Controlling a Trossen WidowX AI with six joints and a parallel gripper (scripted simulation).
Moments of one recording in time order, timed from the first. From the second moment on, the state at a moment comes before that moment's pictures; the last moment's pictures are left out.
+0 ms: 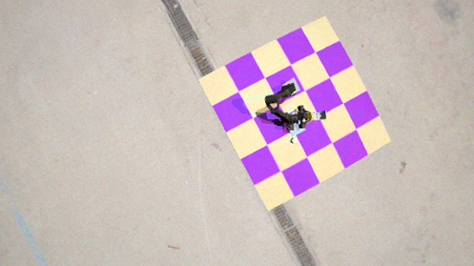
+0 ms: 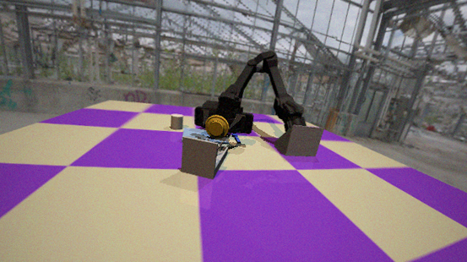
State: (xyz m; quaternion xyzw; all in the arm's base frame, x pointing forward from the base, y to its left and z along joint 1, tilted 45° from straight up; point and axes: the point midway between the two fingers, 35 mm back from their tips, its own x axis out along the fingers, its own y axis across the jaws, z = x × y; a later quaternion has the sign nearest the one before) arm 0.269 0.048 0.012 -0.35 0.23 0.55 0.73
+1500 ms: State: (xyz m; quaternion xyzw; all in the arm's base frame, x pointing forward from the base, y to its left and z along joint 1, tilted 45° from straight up) arm 0.276 0.062 -0.029 -0.36 0.22 0.54 0.72
